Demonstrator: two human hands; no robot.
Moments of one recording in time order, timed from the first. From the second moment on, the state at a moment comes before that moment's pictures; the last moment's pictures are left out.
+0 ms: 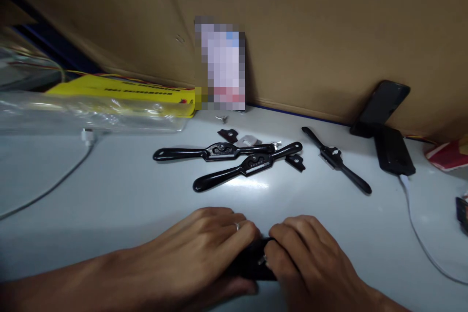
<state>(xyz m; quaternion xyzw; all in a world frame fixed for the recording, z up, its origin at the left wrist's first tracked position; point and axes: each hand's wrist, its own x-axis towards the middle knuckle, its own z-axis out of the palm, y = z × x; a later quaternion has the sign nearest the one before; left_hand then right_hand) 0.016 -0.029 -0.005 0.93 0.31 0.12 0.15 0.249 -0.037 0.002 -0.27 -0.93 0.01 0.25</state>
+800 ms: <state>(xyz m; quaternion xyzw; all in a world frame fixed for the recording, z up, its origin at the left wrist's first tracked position) 0.015 -0.031 -0.008 0.93 0.32 0.12 0.14 0.251 -0.028 0.001 -0.35 -0.90 0.19 0.19</state>
